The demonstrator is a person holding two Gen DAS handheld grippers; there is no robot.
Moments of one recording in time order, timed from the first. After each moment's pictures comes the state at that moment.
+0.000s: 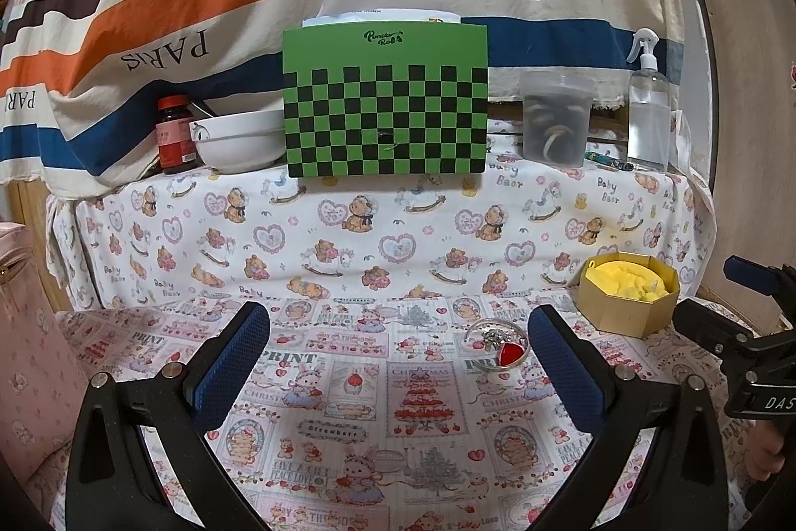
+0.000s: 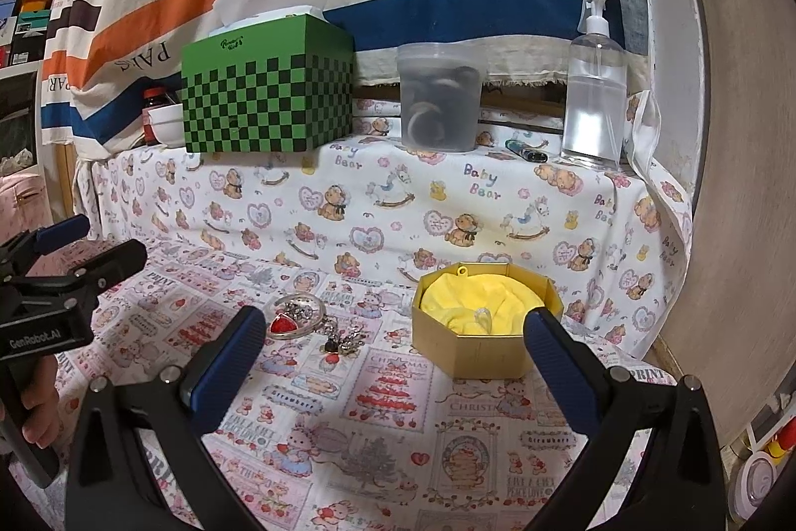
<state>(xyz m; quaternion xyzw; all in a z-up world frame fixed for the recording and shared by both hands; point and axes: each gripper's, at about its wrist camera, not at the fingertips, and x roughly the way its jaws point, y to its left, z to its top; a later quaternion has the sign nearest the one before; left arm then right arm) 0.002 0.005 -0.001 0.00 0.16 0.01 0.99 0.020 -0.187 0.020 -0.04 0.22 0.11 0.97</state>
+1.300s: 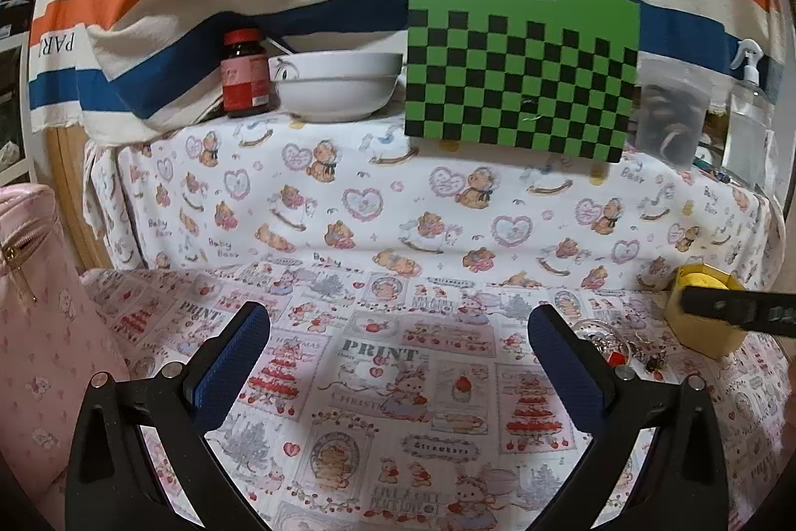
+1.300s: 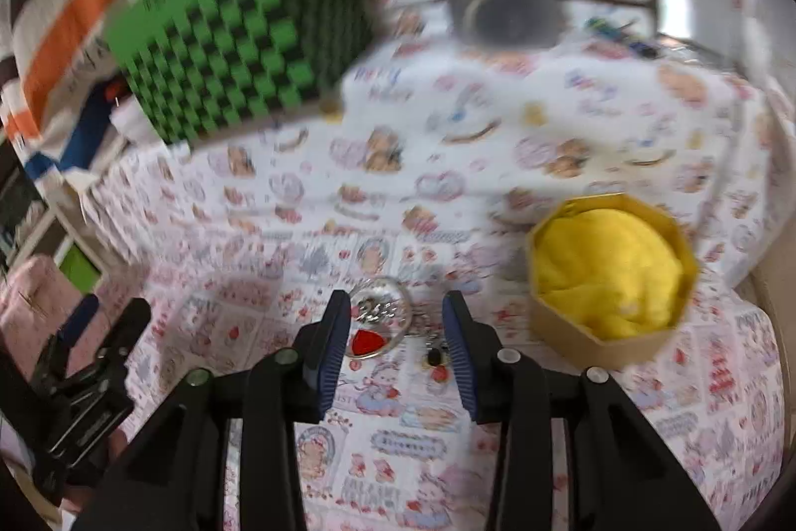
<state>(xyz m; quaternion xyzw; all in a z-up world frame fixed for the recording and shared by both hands) 0.043 0.071 -0.004 -0.05 0.23 0.10 0.97 0.119 -0.132 0.018 0.05 0.43 0.15 0.89</state>
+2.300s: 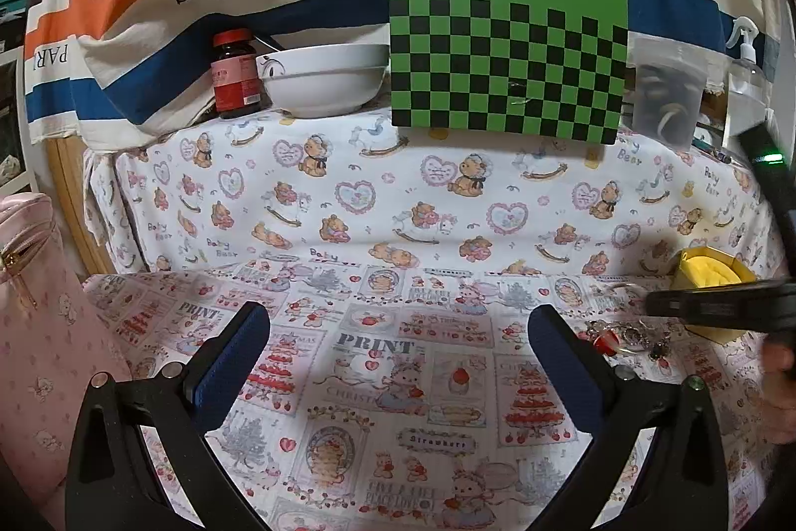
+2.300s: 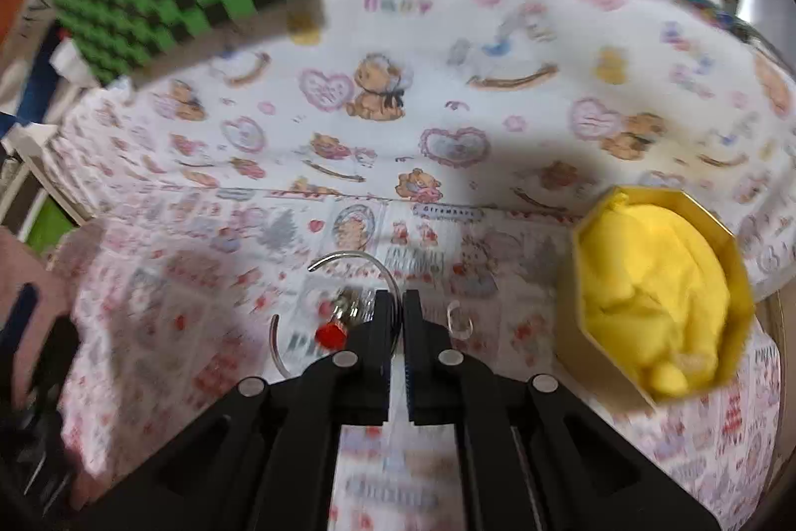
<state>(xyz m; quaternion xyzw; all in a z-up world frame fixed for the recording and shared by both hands) 0.045 0.061 -0.007 -0.02 0.24 0.10 0.97 0.154 -0.114 -0.015 0.01 0.49 0.14 0.86</state>
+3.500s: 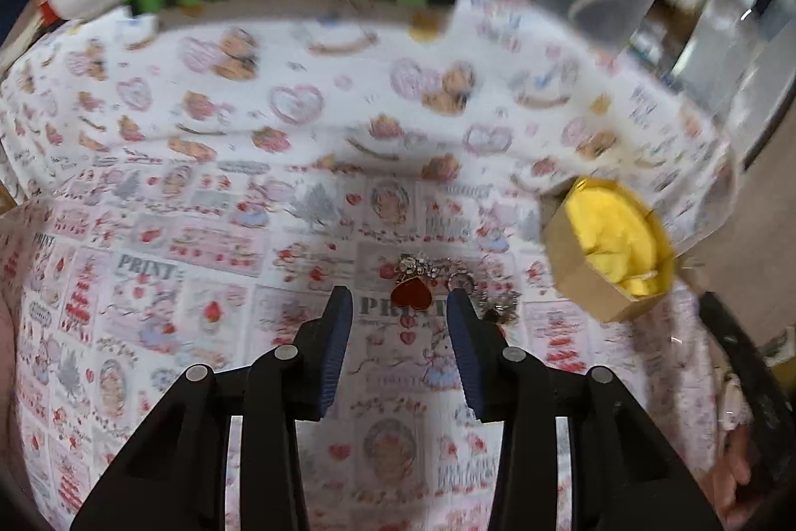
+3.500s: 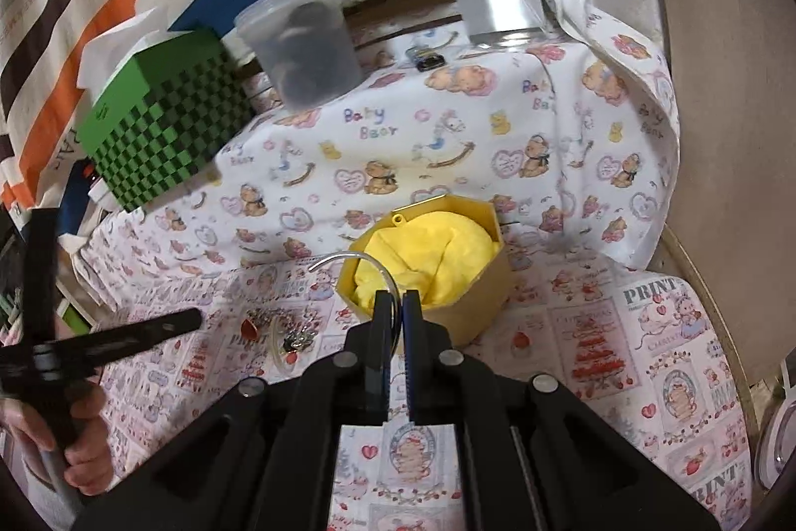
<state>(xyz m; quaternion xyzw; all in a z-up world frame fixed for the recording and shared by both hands) 0.132 -0.044 -0.012 -0.08 0.47 -0.01 0.88 0.074 -0.266 0.017 0.13 0.36 0.10 0.92</state>
